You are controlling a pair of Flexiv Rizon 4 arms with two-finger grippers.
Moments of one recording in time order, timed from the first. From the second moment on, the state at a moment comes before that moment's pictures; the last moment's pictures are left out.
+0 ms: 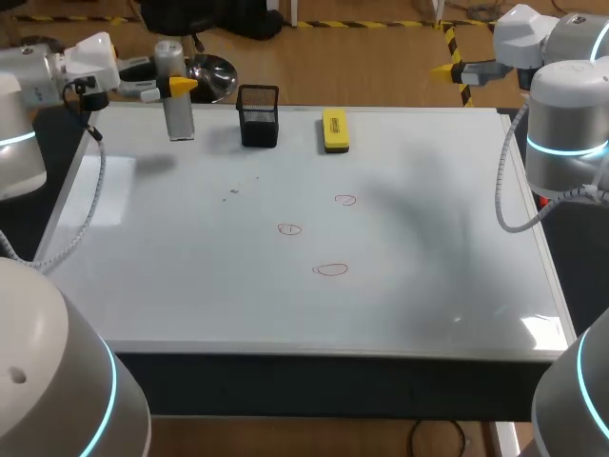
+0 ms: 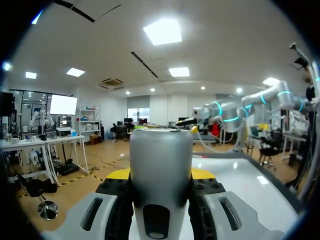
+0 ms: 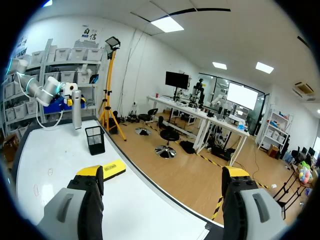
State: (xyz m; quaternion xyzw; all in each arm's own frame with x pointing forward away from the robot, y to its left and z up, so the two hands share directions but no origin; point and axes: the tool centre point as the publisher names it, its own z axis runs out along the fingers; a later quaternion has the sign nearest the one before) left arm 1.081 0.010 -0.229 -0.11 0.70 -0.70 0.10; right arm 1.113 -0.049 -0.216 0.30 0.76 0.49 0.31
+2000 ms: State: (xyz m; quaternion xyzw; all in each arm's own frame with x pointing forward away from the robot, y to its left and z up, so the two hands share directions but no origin) left arm 1.081 0.010 -0.228 -0.11 0.70 -0.70 0.10; right arm 1.181 0.062 -0.283 -0.19 0.94 0.25 0.15
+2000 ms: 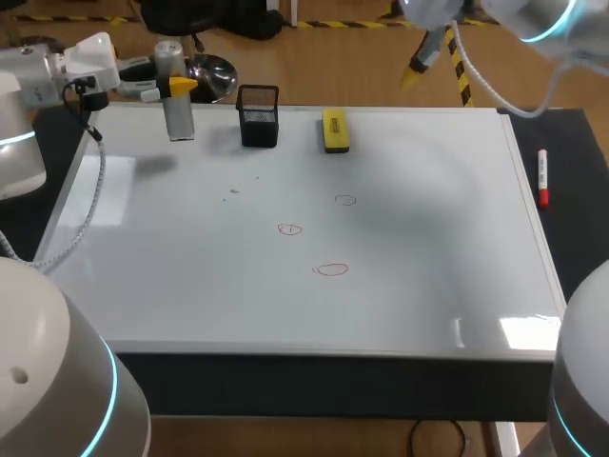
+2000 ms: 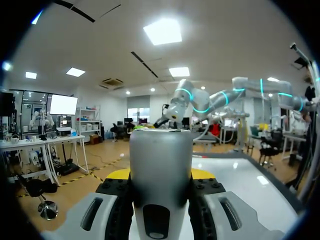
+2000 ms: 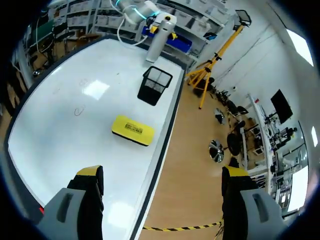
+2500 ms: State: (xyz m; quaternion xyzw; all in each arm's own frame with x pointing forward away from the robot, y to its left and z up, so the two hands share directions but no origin) left arm 1.081 0.010 -0.228 -0.11 0.70 -0.70 0.10; right arm 1.178 0.092 -0.318 -0.40 0.90 0.10 0.11
